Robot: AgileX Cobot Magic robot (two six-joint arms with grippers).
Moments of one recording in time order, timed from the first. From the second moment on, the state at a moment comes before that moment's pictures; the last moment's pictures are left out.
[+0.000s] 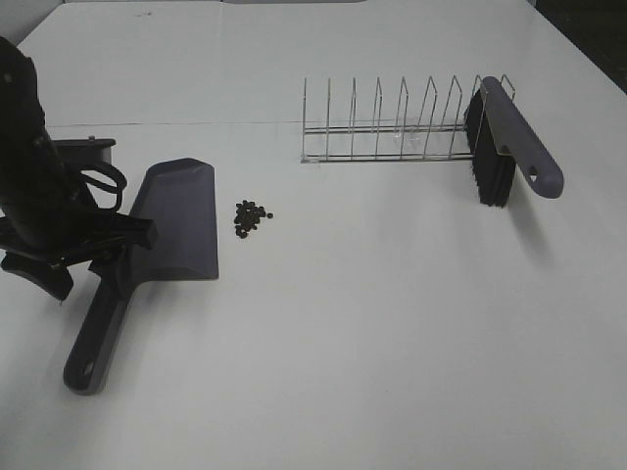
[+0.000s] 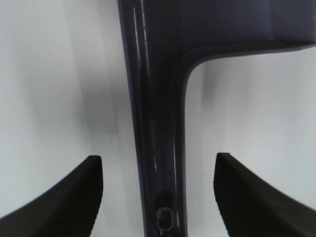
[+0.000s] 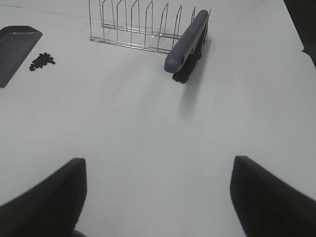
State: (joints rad) left arm -0.31 1.92 -1.12 -0.13 0.85 -0.18; right arm -0.03 -0.01 -0.51 0.17 1.08 -0.22
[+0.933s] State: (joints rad) left arm -0.31 2.05 -1.13 -0.13 0.72 -0.20; right arm -0.03 -0.01 -0.51 0.17 1.08 -0.22
